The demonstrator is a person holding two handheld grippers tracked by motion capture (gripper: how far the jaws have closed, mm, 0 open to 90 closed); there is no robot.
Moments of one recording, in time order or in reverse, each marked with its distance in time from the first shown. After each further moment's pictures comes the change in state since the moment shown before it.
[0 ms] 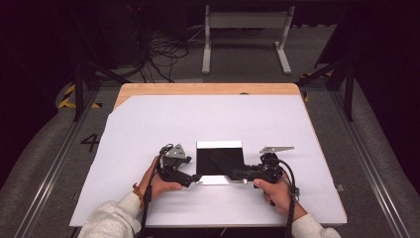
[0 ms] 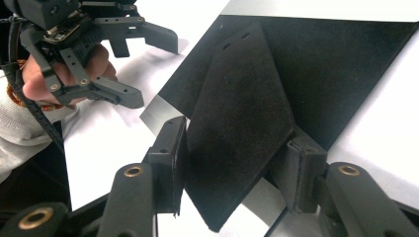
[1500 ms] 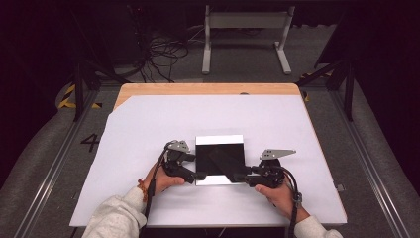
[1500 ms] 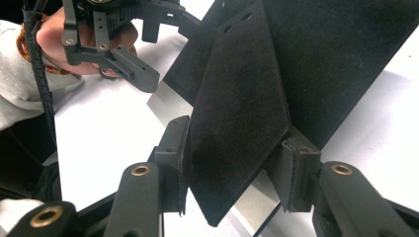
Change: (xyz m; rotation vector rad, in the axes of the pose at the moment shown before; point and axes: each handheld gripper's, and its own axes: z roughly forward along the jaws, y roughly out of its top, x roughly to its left) left arm 0.010 0.012 0.014 -0.014 -0.131 -0.083; right arm 0.019 -0.004 -0.009 -0.017 -0.037 -0.197
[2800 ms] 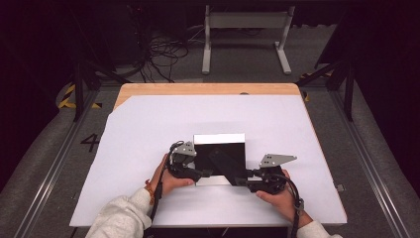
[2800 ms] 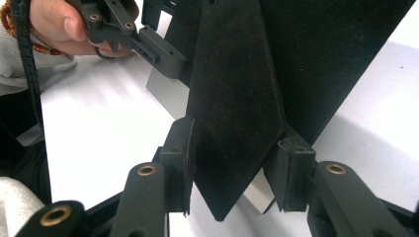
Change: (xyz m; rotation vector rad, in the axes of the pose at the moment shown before) left arm -0.018 0.010 0.004 -0.026 0.015 0.119; right arm 0.014 -0.005 -0.006 0.012 -0.053 -0.118
